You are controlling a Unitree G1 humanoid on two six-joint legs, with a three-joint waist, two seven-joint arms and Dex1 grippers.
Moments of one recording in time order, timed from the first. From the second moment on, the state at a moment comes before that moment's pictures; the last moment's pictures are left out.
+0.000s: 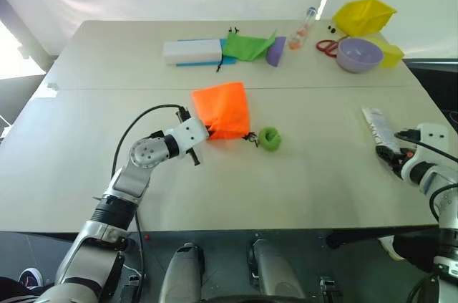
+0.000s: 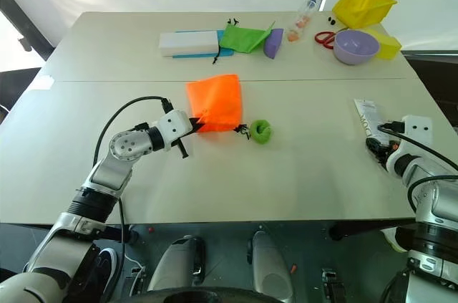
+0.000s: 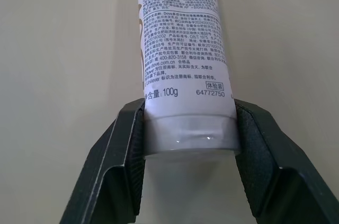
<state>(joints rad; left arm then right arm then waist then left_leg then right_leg) -0.49 0.42 -0.20 0.26 0.10 -0.15 -0.70 -0.22 -0.68 -0.49 0.07 0.37 0.84 0.36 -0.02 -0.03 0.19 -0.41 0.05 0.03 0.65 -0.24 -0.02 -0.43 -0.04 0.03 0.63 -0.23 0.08</state>
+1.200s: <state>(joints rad) -0.47 0.46 -0.18 0.15 0.08 -0.08 -0.73 -0.24 -0.45 0.20 -0.35 0.36 0.79 0.44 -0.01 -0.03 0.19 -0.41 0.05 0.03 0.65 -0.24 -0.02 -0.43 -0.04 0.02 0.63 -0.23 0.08</state>
